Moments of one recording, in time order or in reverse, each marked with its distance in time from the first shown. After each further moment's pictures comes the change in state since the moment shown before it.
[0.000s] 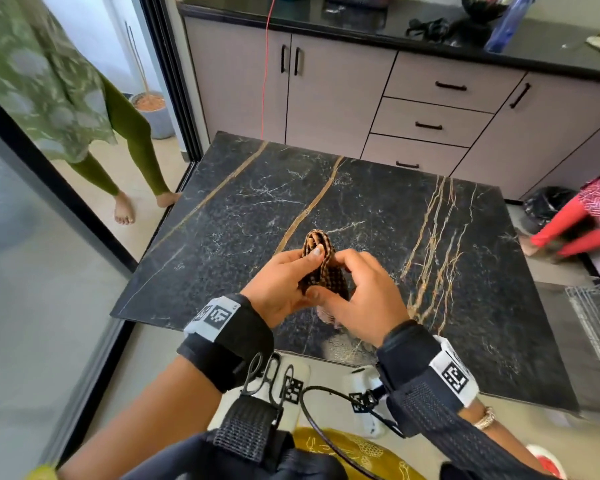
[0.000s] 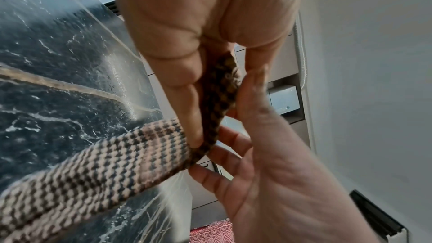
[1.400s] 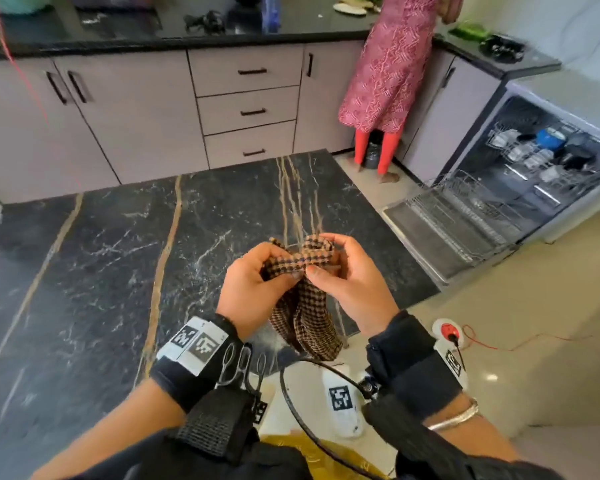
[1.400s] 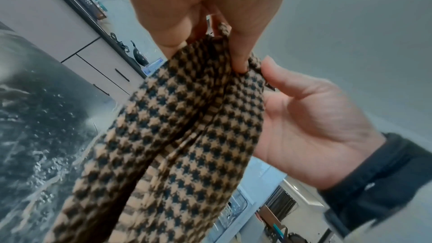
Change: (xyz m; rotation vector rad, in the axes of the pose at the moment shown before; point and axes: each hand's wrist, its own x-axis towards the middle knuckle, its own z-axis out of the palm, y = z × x) left_hand 0.056 -0.020 0.090 0.739 -0.222 0.453; right_hand -0.057 0.042 -0.080 0.720 0.449 0.446
